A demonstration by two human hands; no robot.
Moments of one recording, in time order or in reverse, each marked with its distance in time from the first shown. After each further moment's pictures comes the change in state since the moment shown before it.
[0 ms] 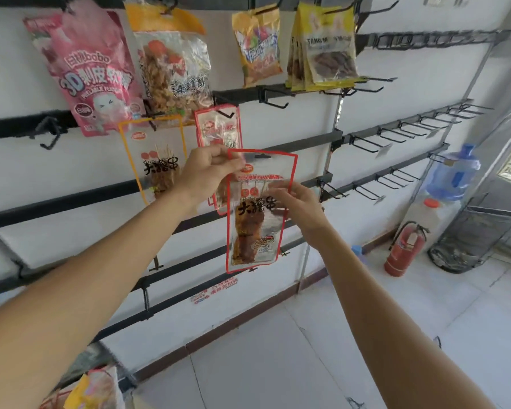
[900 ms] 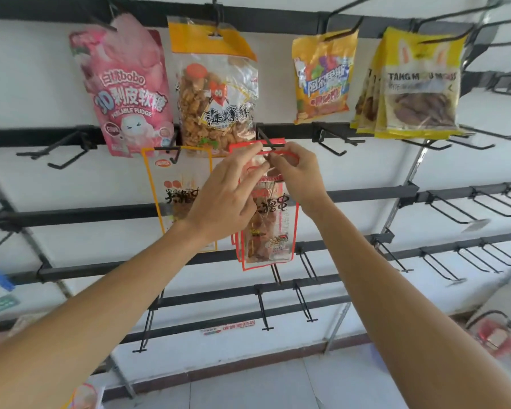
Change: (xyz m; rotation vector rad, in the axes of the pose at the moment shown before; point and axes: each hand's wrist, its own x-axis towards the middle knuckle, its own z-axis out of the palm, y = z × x) left_hand 0.076 -0.042 -0.004 1.158 0.277 0.678; right_hand 0.197 -0.048 0.042 -0.099 -0.192 -0.382
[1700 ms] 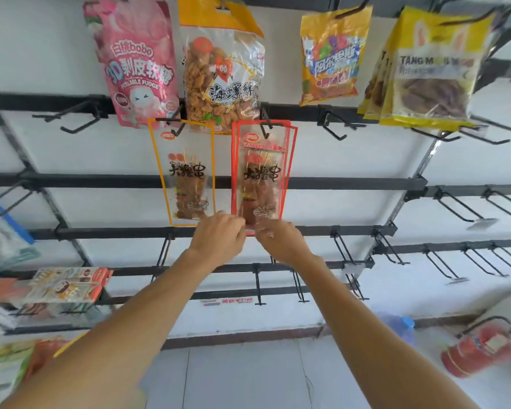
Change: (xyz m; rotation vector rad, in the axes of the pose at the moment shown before) left_hand -0.076 0.045 0.036 0.085 -0.576 -0.470; right_hand -0.095 0.100 0.006 -0.679 -0.442 0.239
